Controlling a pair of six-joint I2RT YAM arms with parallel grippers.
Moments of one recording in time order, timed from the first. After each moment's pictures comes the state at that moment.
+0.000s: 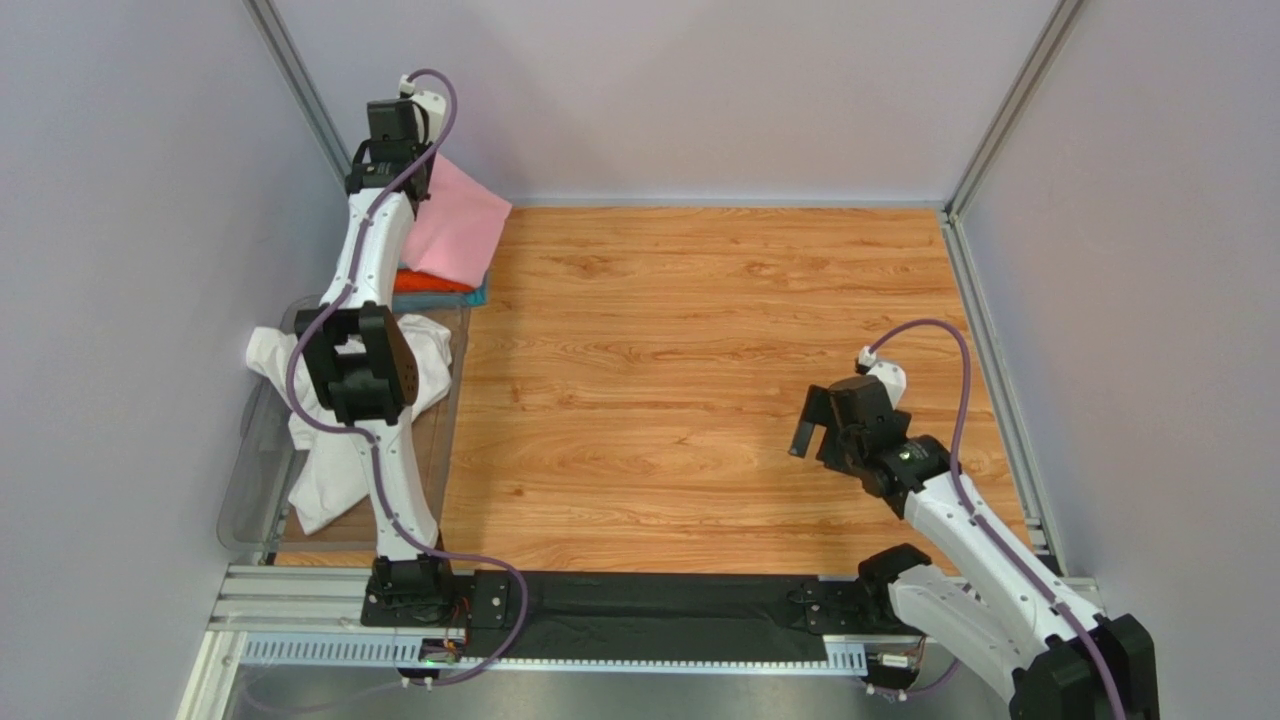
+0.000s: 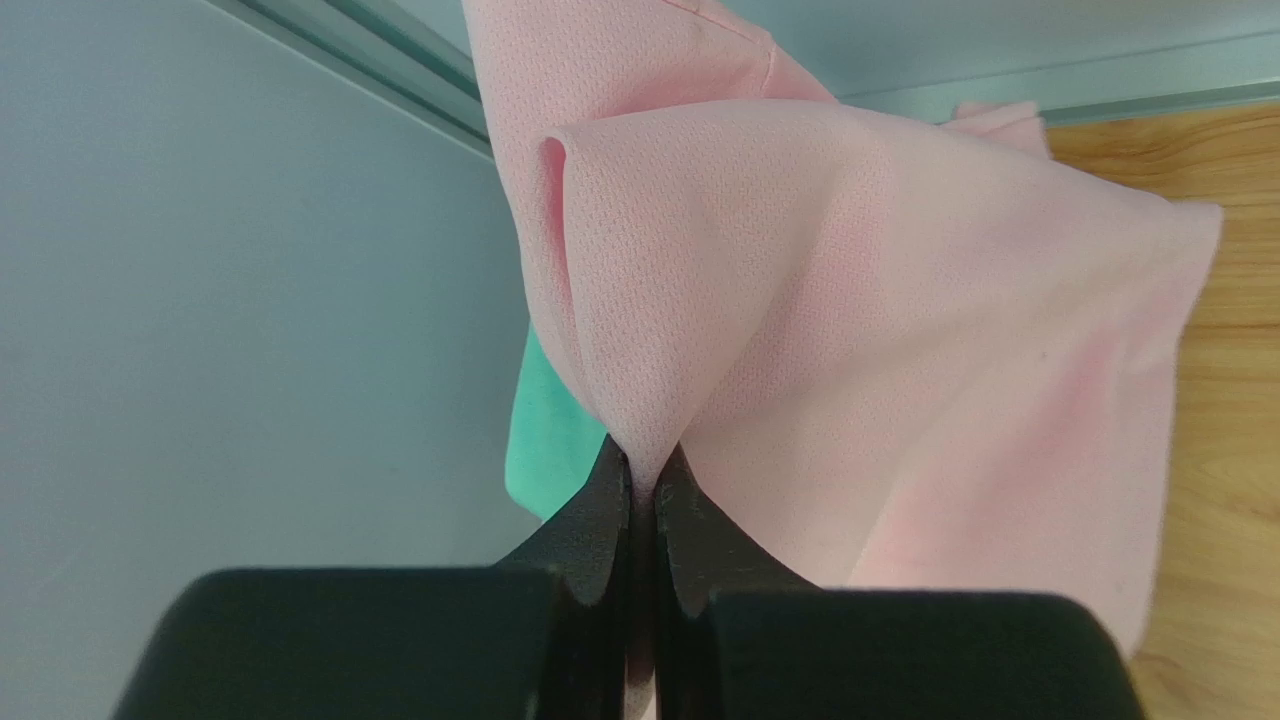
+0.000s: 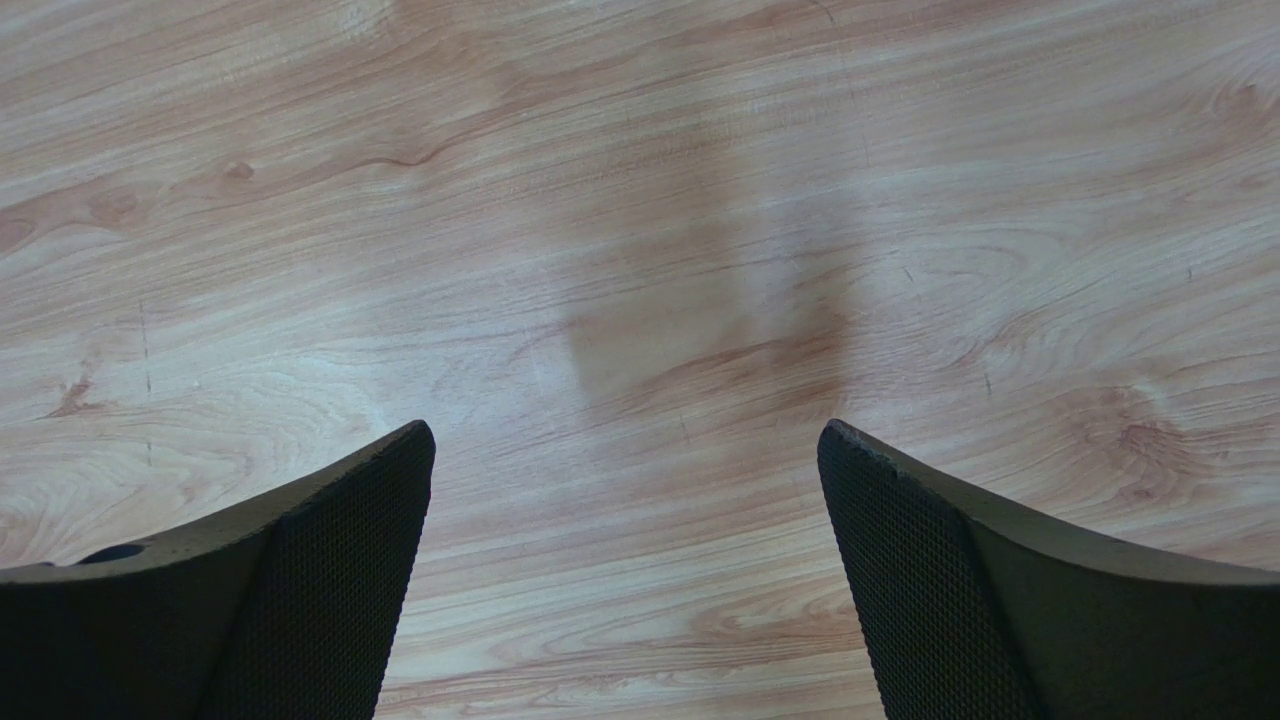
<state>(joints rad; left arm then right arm) 0.06 2.14 2.14 -0.51 -0.24 0.38 0.38 0.84 0.53 -0.60 0.28 0.59</state>
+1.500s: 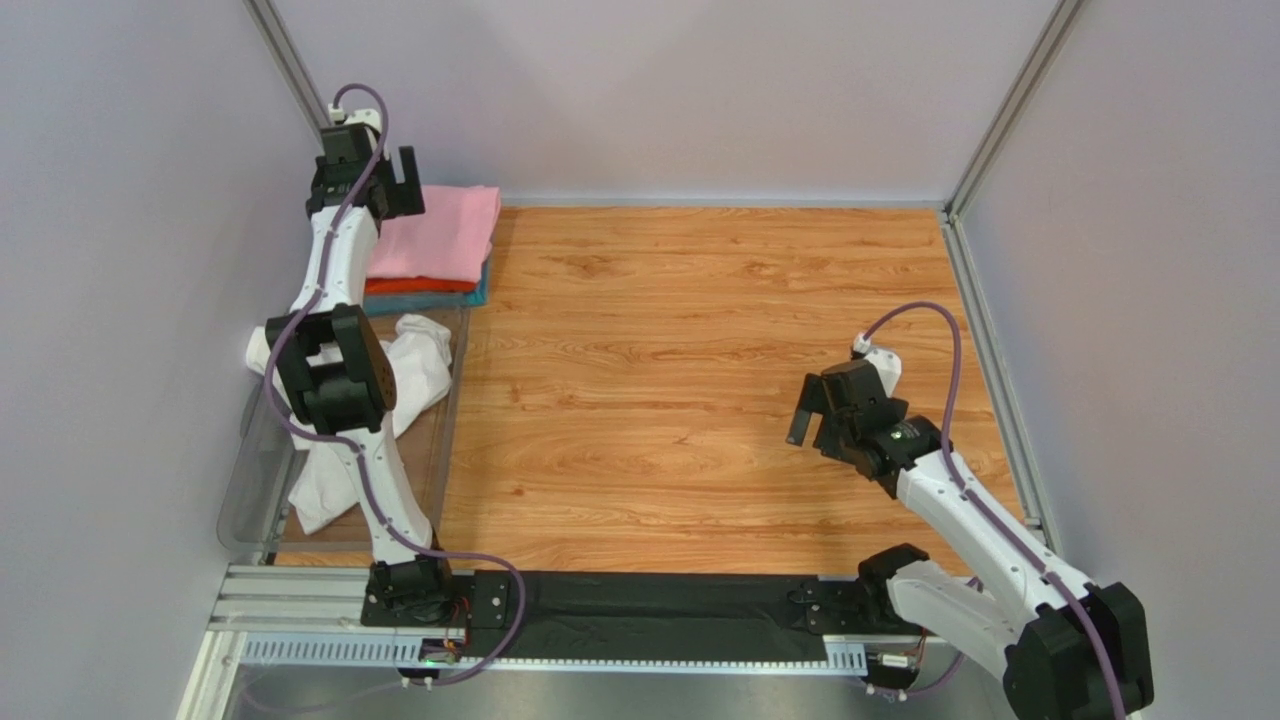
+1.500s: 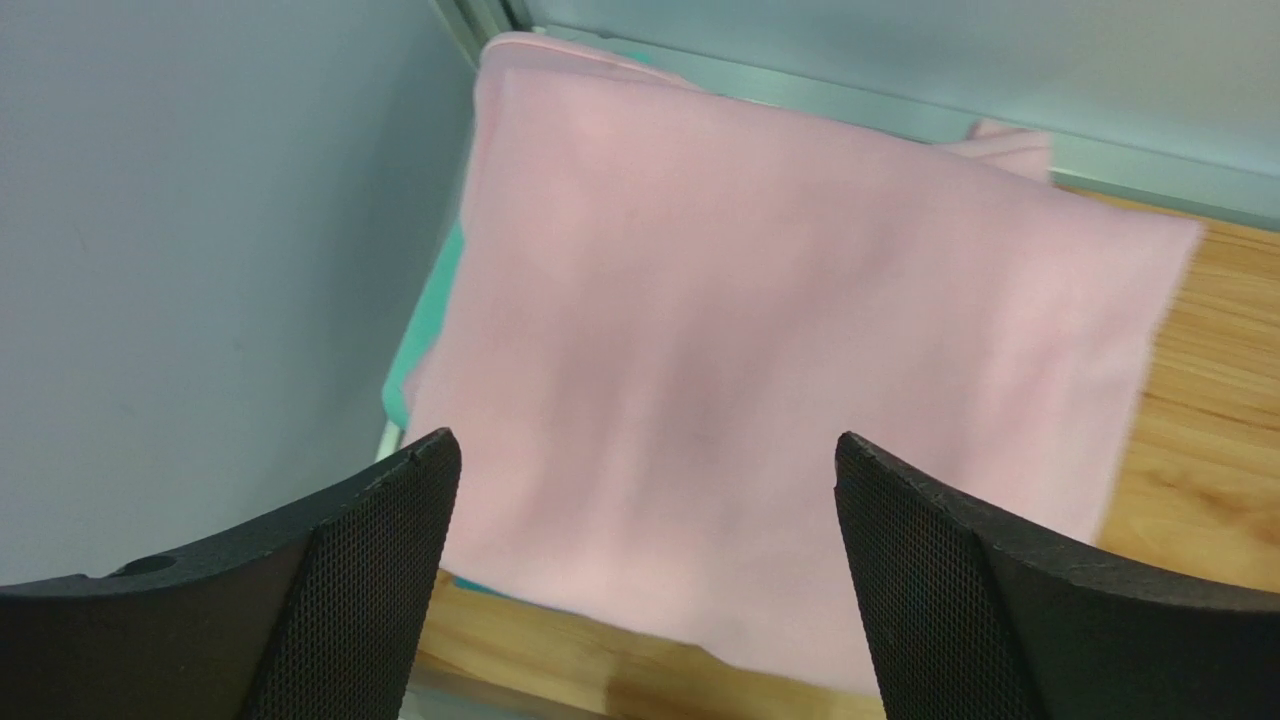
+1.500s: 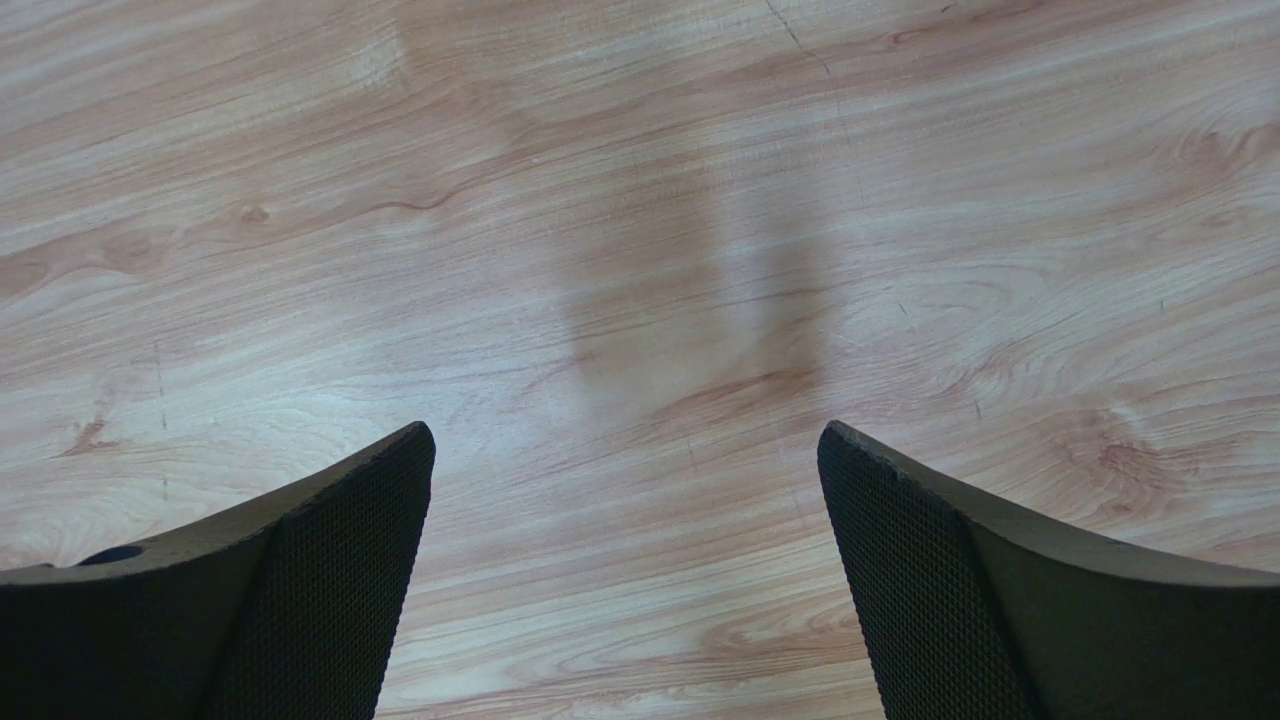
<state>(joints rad) 0.19 2.12 1.99 -0.44 -0.10 0.04 0.38 0.96 0.60 -0.61 0.32 0.59</state>
